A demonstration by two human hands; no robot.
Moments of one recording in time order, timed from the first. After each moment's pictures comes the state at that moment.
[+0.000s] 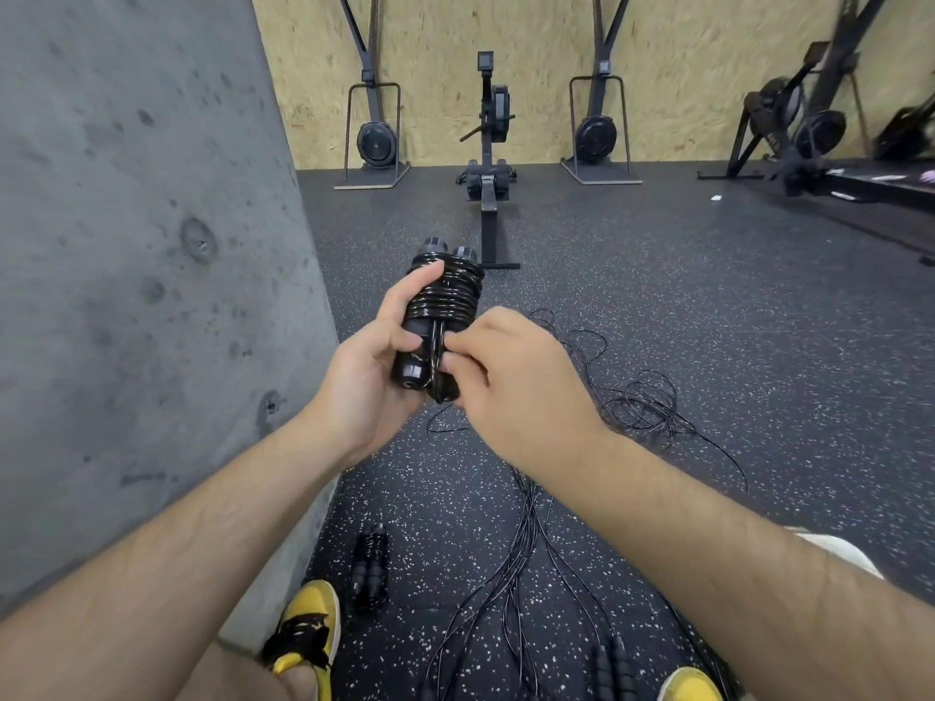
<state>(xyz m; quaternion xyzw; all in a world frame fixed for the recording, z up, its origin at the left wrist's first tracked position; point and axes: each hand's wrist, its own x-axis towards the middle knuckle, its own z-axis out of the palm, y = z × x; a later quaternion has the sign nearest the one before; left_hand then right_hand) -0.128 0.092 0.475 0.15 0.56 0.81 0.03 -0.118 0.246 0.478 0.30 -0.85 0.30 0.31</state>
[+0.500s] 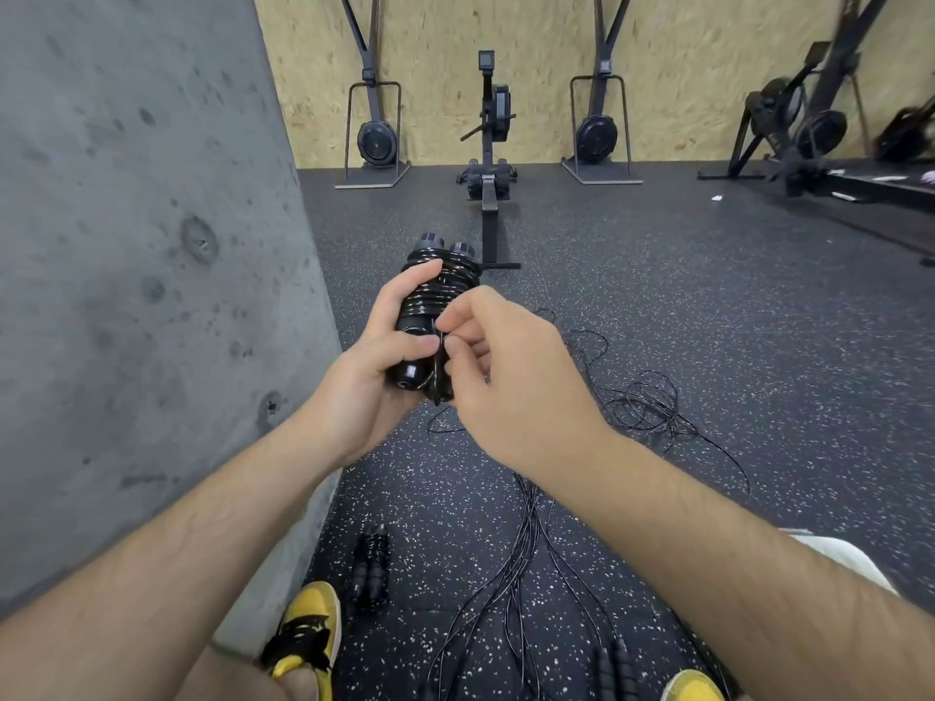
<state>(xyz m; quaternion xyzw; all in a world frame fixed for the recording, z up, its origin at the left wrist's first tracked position) -0.129 0.085 0.474 0.19 0.59 0.79 0.00 -0.112 0.239 0.489 0.28 -0.82 0.43 0.25</state>
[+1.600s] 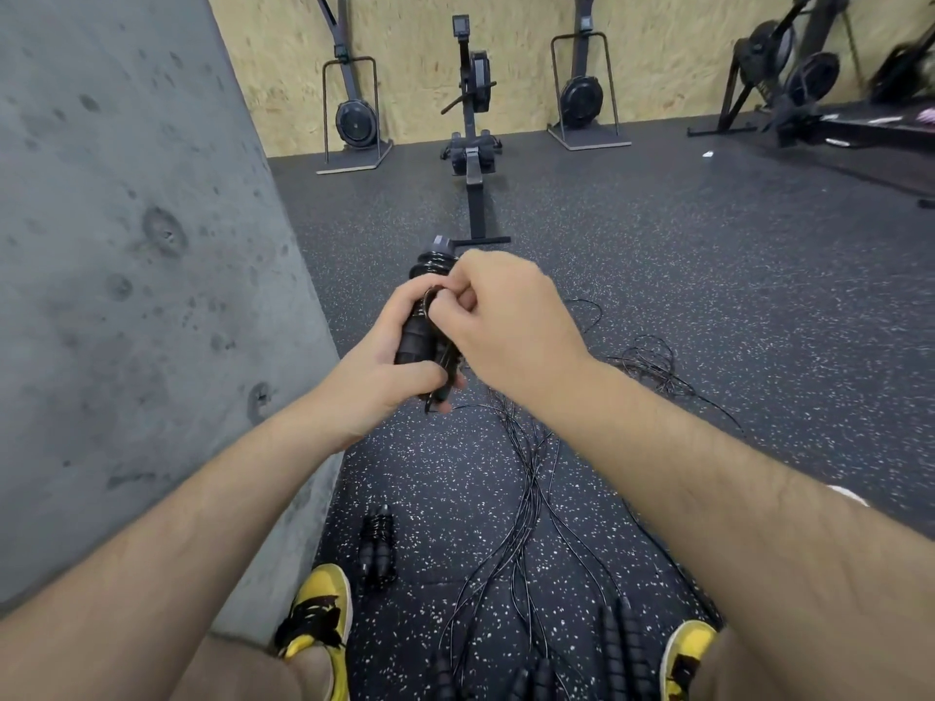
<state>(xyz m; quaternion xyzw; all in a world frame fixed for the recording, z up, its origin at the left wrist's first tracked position) -0.133 0.094 0.458 0.21 0.75 0.63 0.04 -0.144 0.250 0.491 0.20 -0.88 0.32 0.28</state>
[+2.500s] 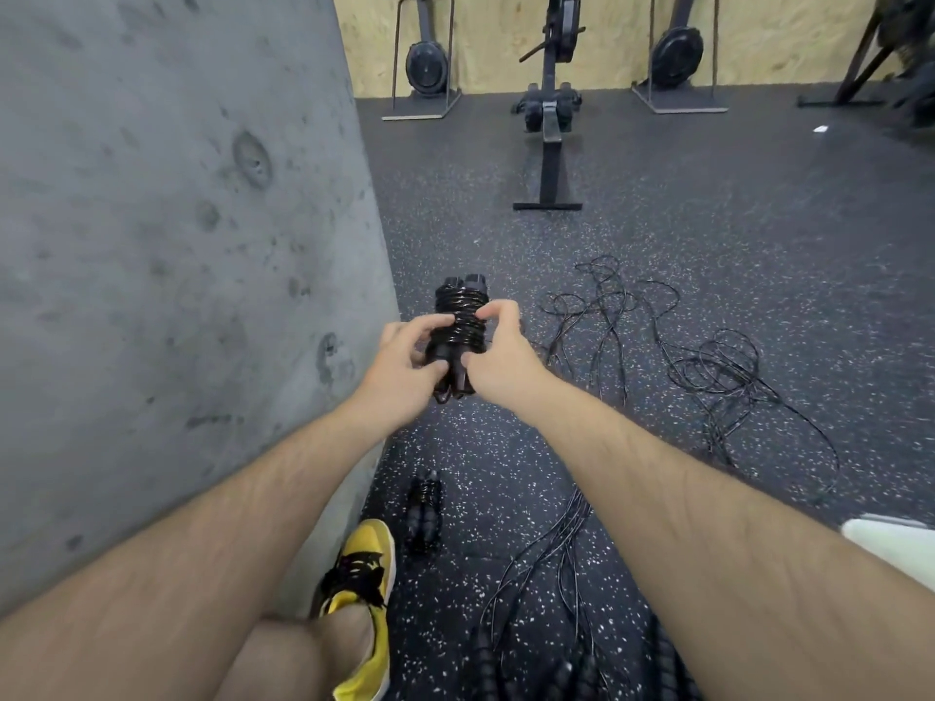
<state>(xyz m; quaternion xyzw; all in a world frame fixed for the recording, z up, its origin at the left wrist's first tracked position) -0.188 0.004 0.359 -0.02 0.86 0.49 -0.12 -0.215 0.147 0.381 0.08 -0.84 0.53 -0.08</state>
